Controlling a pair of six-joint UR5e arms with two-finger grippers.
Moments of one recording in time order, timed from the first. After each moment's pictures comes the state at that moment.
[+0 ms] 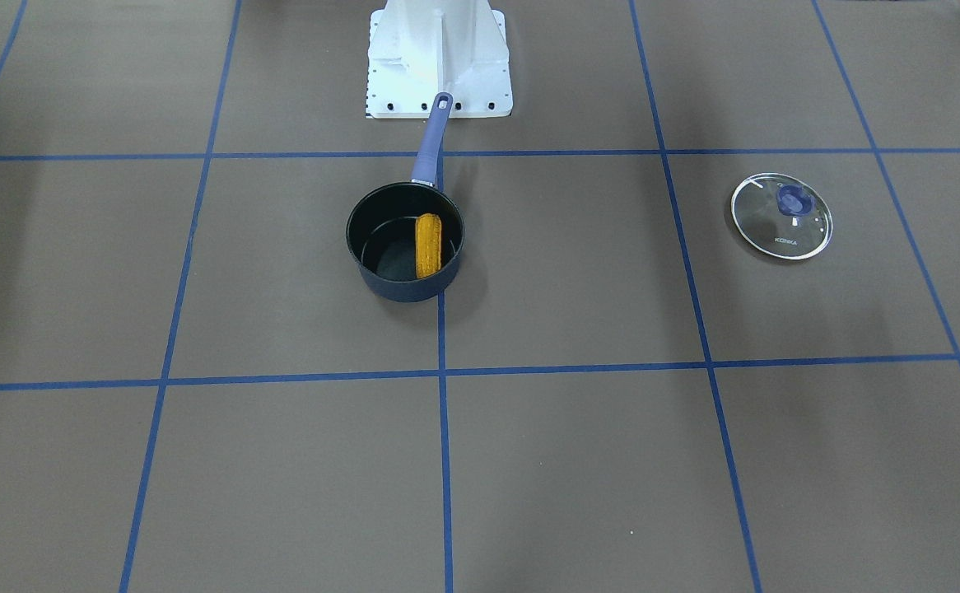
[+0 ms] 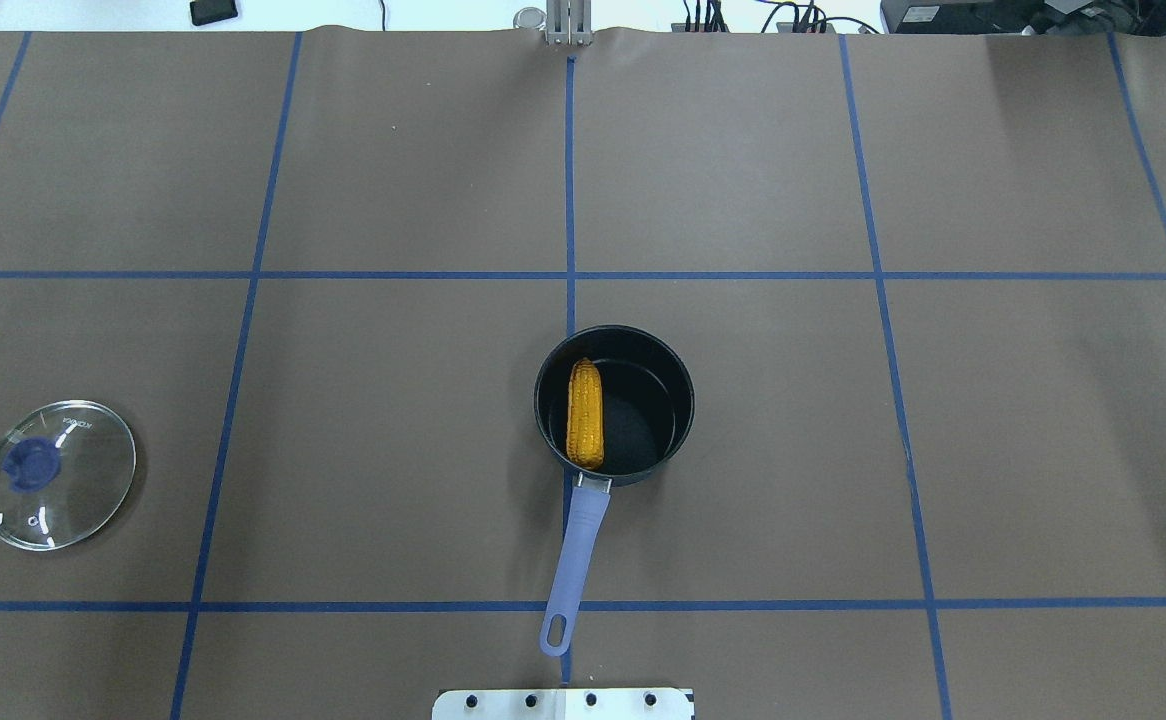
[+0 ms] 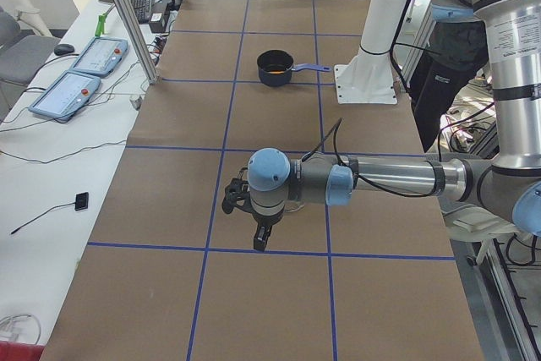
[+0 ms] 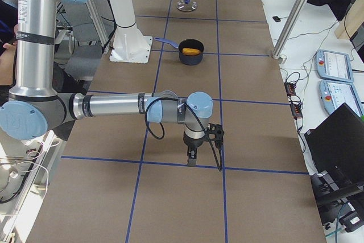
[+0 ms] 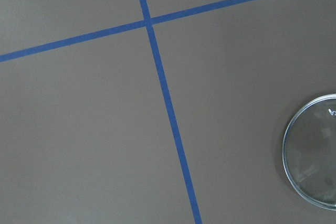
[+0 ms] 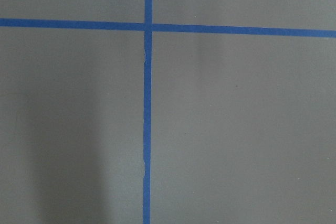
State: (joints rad) left arm -1.56 -1.34 -1.84 -1.60 -2.39 0.19; right arm 1.52 -1.70 1.78 -1.67 2.23 0.03
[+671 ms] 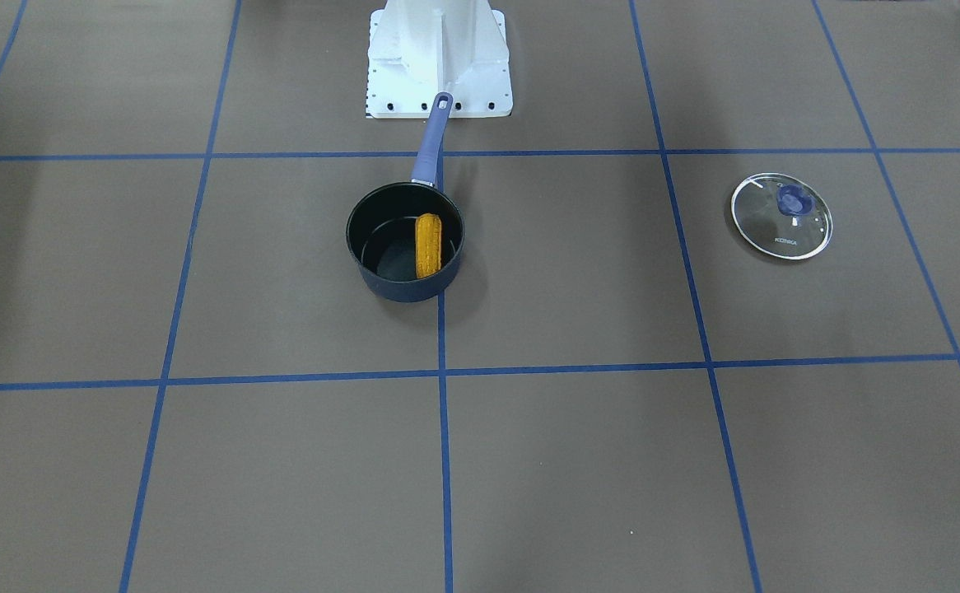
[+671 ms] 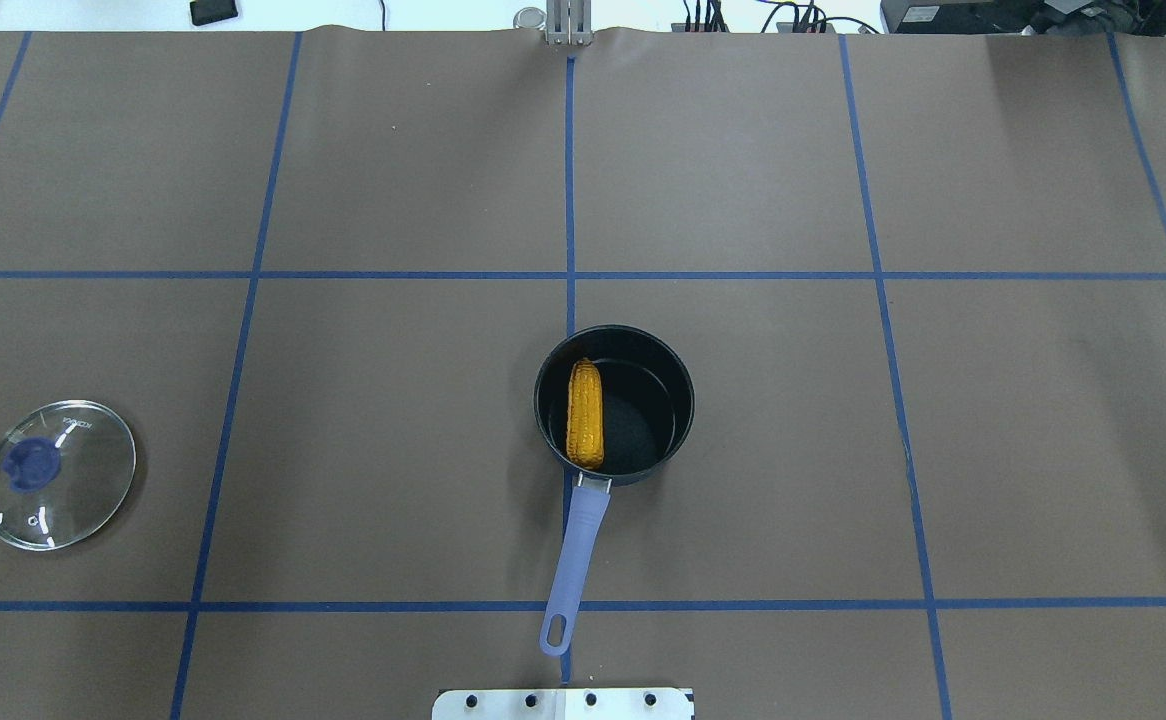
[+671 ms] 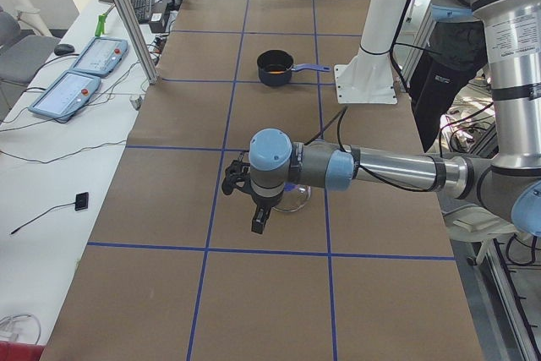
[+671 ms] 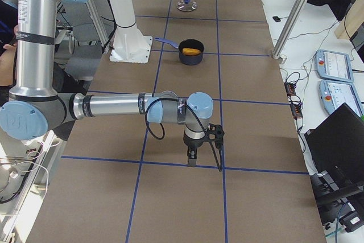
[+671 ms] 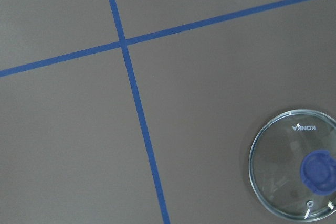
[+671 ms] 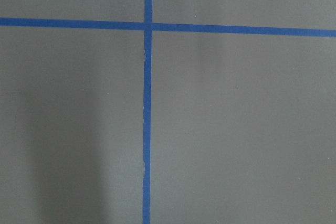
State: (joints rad) left arm -1.50 -1.34 -1.95 -1.60 -2.42 -0.01; right arm 1.52 -1.70 1.78 -1.67 2.23 0.02
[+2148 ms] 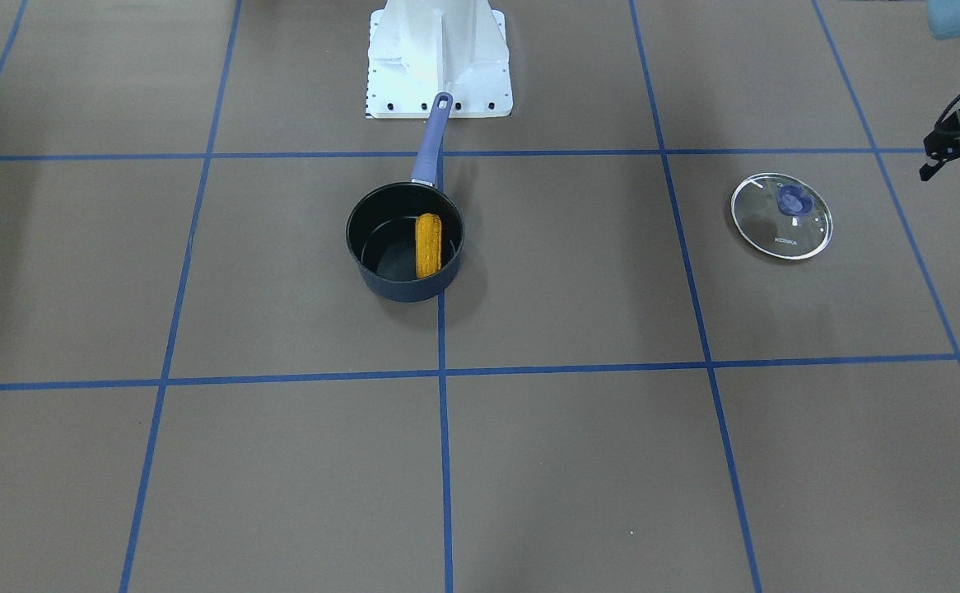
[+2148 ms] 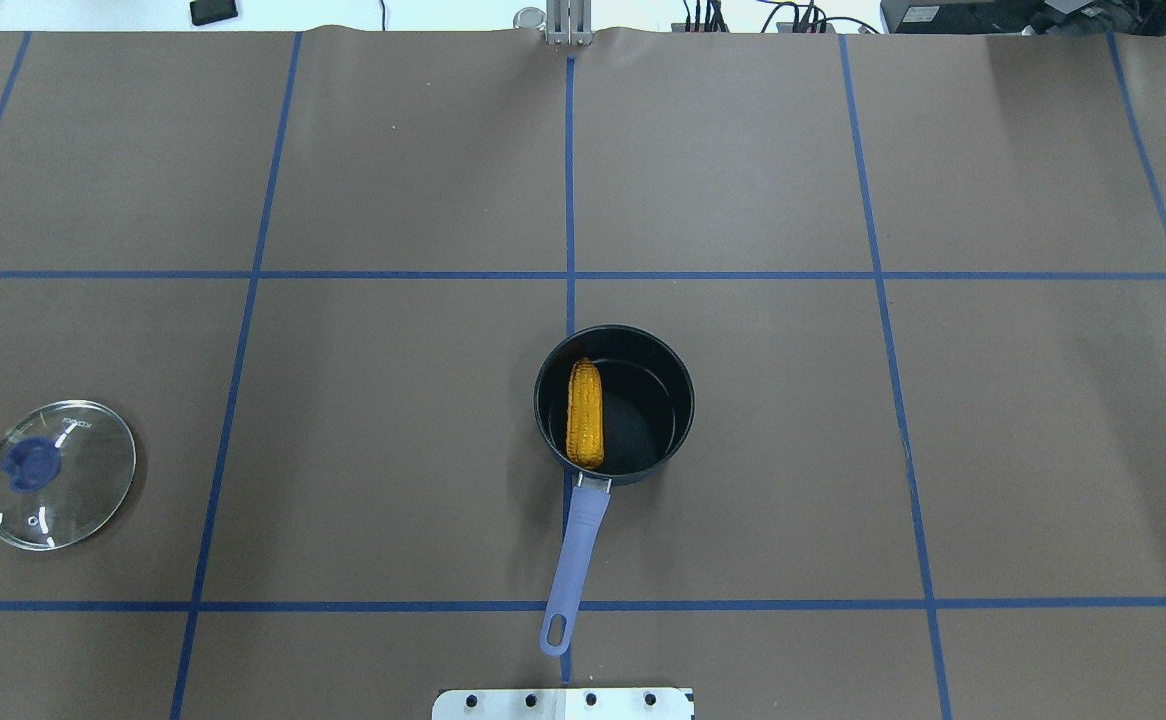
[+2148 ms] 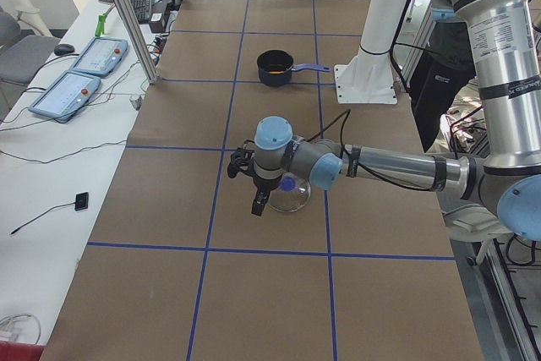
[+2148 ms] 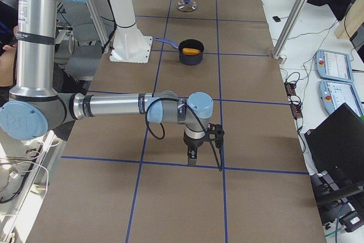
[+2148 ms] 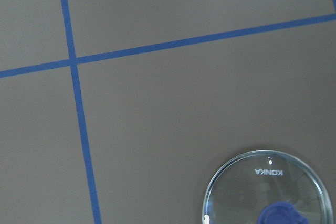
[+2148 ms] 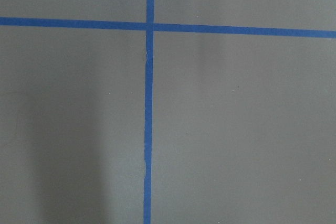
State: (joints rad) left arm -1.33 -1.30 -1.91 -1.87 -2.29 -0.13; right arm 1.51 -1.70 1.78 -1.67 2.23 0.02
